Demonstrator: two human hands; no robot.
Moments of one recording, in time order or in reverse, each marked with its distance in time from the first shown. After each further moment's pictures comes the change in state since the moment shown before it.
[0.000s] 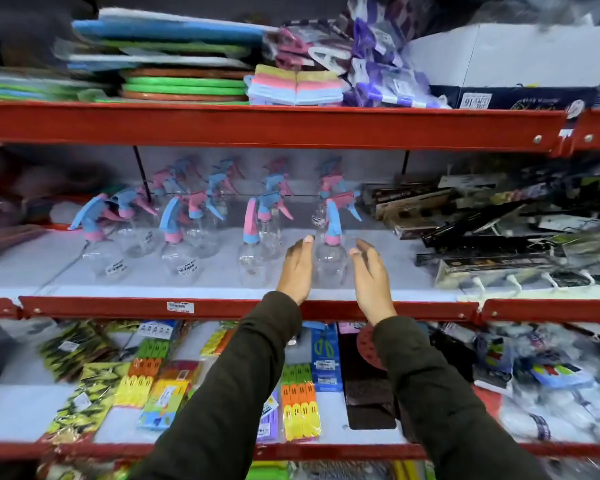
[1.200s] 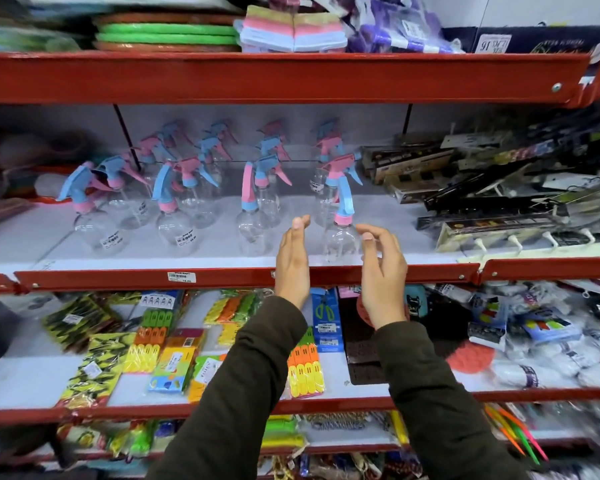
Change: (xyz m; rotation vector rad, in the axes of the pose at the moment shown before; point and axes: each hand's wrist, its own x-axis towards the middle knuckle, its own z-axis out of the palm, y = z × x) left_hand -0.054 -0.010 -0.001 -0.260 0.081 0.048; right_hand -0.058 -0.007 -0.005 0.037 0.209 -0.160
